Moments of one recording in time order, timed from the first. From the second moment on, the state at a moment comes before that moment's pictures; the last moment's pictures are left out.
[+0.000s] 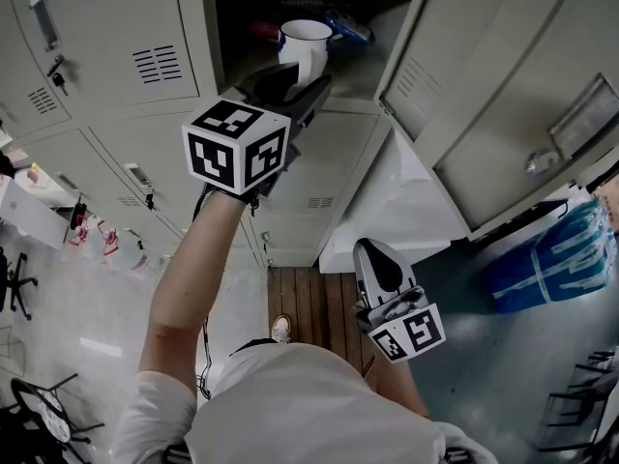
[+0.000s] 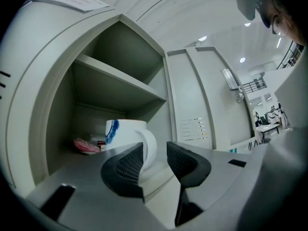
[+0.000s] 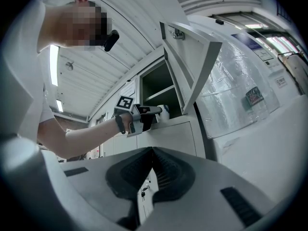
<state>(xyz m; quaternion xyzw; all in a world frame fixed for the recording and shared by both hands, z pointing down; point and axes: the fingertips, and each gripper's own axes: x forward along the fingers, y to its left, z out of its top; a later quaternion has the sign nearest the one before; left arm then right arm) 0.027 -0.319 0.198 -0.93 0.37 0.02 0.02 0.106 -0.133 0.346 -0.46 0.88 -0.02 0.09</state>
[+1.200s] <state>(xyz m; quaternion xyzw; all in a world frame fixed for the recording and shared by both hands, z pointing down) -0.049 -0.258 0.230 -0.88 0.47 0.00 0.10 0.114 -0.124 0.339 -0.45 0.89 -0.02 0.10</state>
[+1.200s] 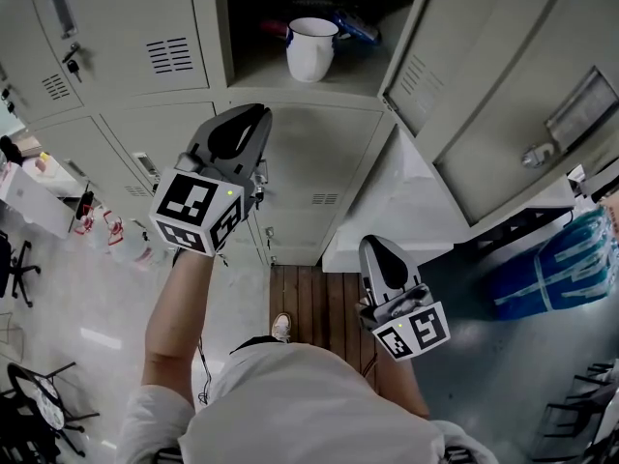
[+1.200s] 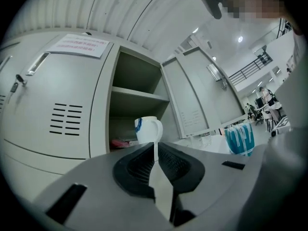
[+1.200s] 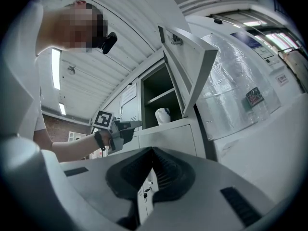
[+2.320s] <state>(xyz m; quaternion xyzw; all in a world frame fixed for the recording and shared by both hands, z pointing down) -0.138 -0.142 0.305 -0.83 0.55 0.05 0.09 0.170 -0.131 0.339 -0.52 0.85 0.00 0.09</state>
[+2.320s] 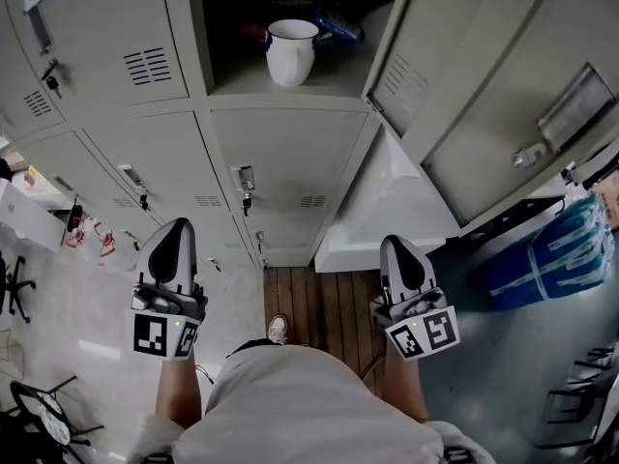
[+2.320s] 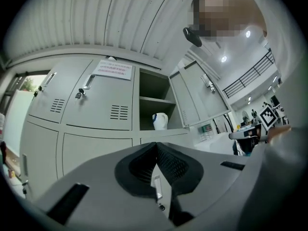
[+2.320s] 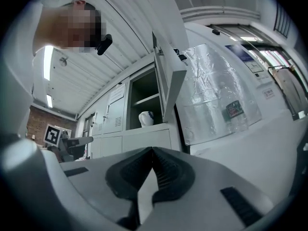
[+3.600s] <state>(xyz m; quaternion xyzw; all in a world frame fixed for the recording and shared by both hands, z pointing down) -0.158 -0.124 0.317 -0.83 0.55 0.06 0.11 0.191 -0.124 0.333 -0.56 0.82 0.02 0.08</state>
